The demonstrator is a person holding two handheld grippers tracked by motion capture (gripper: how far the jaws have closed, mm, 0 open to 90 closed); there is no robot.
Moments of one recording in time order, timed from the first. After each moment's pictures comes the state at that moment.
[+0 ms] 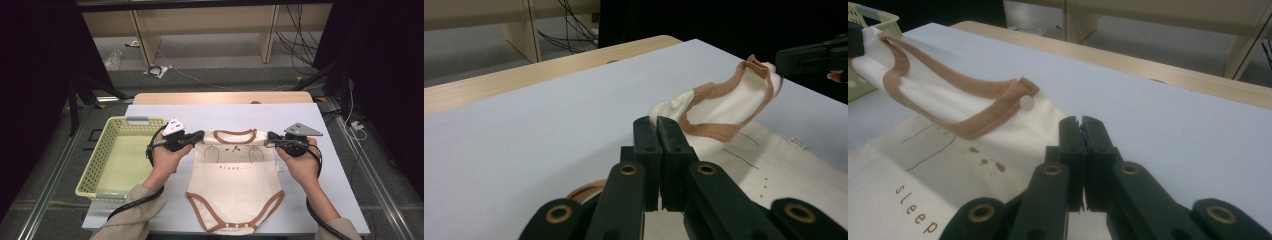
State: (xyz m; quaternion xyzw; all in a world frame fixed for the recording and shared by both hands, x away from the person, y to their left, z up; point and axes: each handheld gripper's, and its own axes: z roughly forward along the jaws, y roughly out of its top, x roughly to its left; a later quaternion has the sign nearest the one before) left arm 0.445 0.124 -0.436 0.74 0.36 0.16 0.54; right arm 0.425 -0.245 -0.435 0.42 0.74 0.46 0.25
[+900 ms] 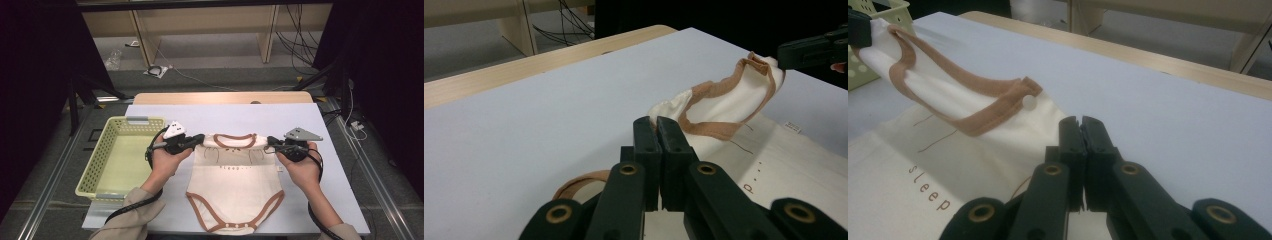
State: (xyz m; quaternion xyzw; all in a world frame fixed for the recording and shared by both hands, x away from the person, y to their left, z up) left arm 0.437 0.123 -0.436 0.76 0.35 0.16 0.53; right arm 0.413 -0.245 -0.439 0.42 0.75 0.46 0.25
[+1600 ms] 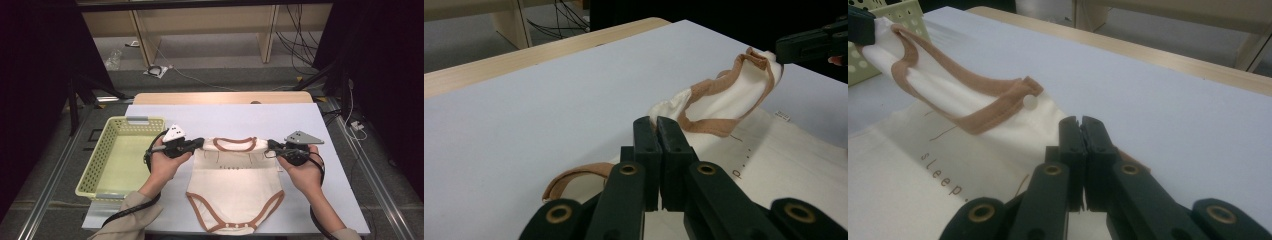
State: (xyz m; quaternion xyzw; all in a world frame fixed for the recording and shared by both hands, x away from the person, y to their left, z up) left arm 0.427 0.125 -0.437 0.77 0.35 0.15 0.52; right arm 0.403 -0.245 -0.440 0.41 0.75 0.46 0.24
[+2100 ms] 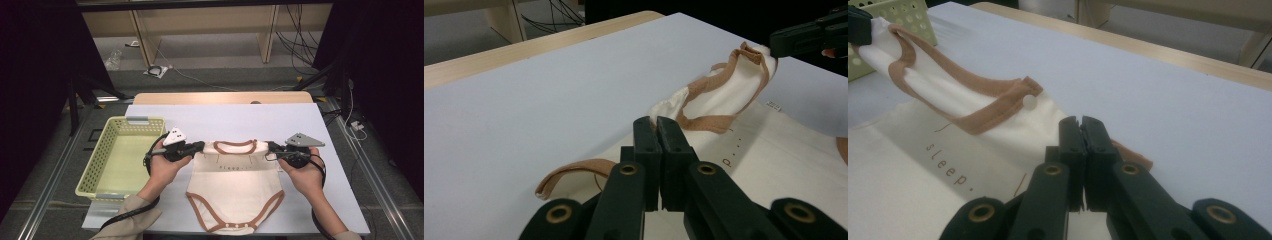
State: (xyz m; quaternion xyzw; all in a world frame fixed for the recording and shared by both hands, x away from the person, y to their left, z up) left arm 0.418 0.124 -0.438 0.77 0.34 0.15 0.51; right arm 0.398 -0.247 -0.441 0.40 0.76 0.46 0.24
